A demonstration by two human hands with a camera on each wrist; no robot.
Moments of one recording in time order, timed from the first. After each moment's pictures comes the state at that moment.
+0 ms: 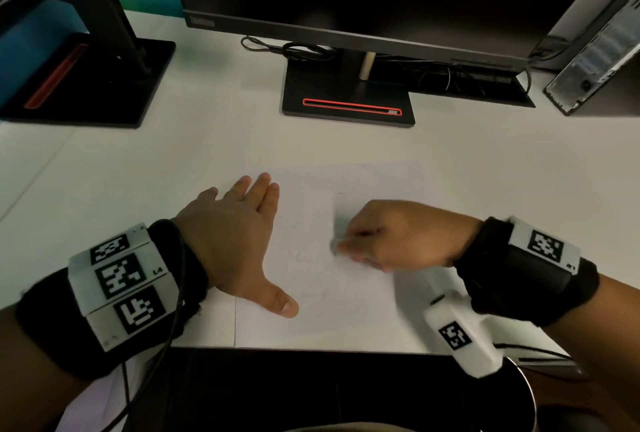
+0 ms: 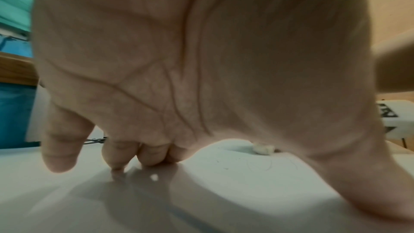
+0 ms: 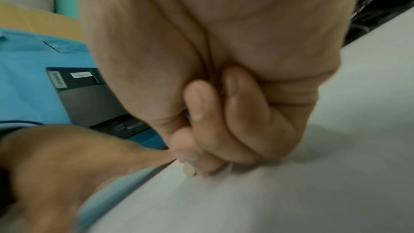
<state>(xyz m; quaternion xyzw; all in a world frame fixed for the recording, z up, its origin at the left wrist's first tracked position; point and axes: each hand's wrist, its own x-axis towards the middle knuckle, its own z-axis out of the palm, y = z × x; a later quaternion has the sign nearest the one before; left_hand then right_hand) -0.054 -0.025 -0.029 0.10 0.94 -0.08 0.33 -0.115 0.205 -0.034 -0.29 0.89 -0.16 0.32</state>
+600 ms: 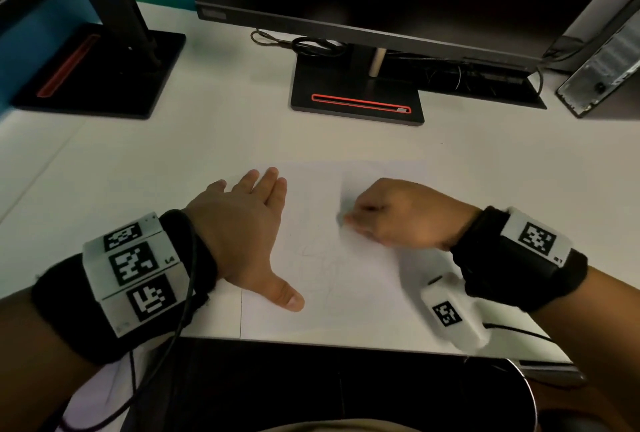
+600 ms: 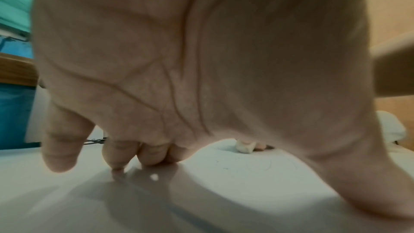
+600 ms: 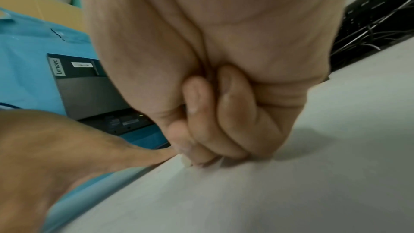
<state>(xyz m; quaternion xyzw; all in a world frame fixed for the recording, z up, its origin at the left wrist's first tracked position) -0.054 -0.026 -0.031 0.10 0.94 -0.07 0.32 -0.121 0.196 -0.032 -0.27 0.91 -0.16 0.28</state>
